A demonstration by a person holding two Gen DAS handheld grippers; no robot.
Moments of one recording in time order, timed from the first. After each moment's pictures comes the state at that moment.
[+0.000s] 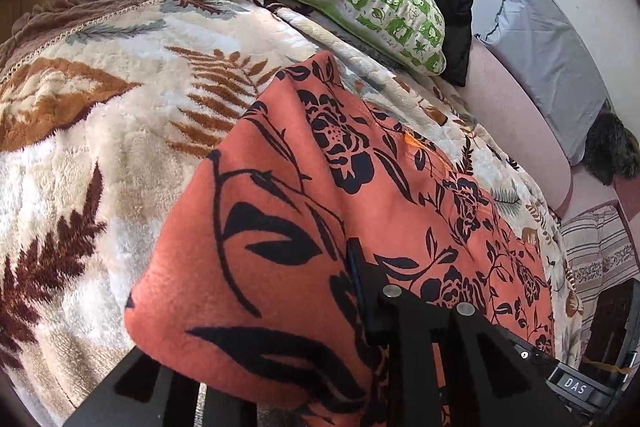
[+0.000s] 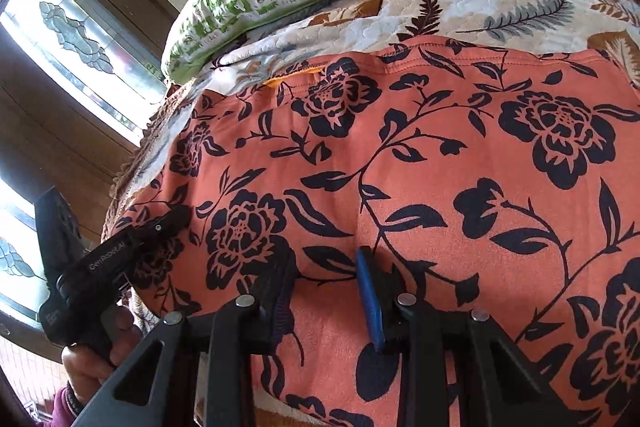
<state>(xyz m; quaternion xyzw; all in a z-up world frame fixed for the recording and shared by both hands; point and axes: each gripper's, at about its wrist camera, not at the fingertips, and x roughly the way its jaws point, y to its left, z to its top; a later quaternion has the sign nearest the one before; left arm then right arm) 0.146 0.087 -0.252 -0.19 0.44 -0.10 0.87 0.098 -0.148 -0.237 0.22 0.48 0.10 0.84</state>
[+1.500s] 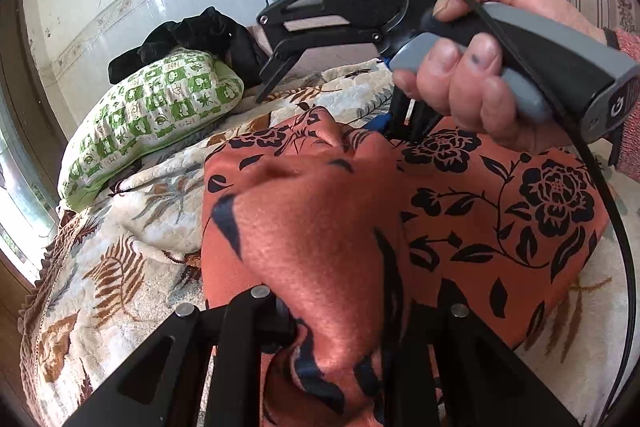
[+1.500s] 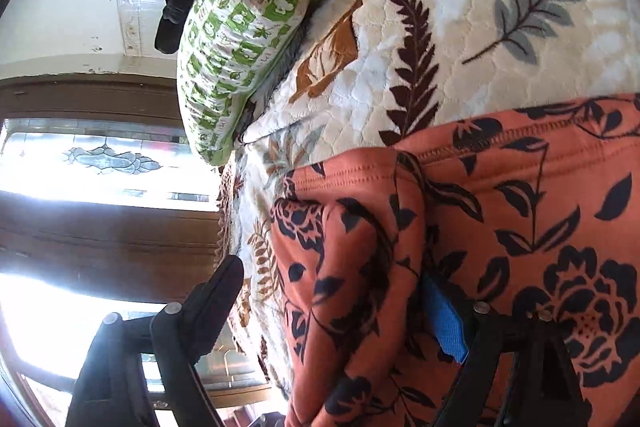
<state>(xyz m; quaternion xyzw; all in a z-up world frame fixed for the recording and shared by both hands) 0.074 -0.097 -0.225 0.21 0.29 -0.24 0.90 0.238 -0.246 -0.245 0.45 0.50 0.17 0.72</state>
